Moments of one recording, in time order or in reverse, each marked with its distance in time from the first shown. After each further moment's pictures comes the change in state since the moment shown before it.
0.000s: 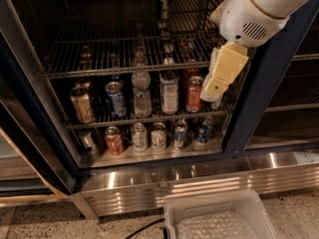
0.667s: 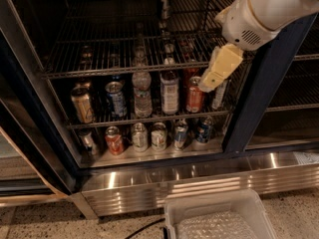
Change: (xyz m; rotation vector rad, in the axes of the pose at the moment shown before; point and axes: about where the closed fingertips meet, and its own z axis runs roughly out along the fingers) arm 0.019 -0.046 0.037 0.065 -0.108 0.071
